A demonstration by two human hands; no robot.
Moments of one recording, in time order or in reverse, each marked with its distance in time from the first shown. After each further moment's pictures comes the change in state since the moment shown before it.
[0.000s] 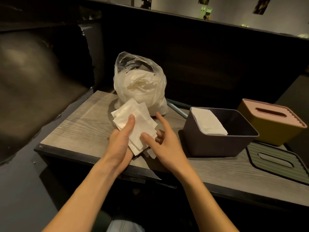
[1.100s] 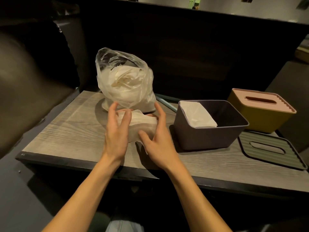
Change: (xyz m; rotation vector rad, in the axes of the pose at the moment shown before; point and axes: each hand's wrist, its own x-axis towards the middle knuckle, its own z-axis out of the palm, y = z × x) left_hand 0.025 -0.019 0.004 0.517 0.109 0.373; right_hand 0.003 0.008 -0.001 -0.194 0.133 -0.136
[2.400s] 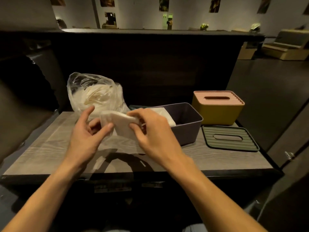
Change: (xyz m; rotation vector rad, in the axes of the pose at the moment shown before) left_hand -0.019 0.064 0.003 0.156 -0.125 0.034; right_hand -0.026 -0.058 -0.091 -0.385 0.121 -0.360
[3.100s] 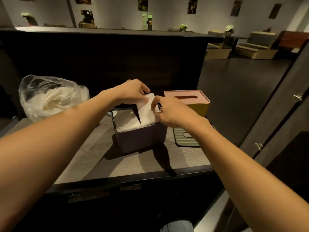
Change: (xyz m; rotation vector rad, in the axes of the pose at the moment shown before) left_hand 0.100 0.086 0.193 0.901 -0.631 0.283; right_hand 0.030 0.074 -0.121 -0.472 -0.323 0.457
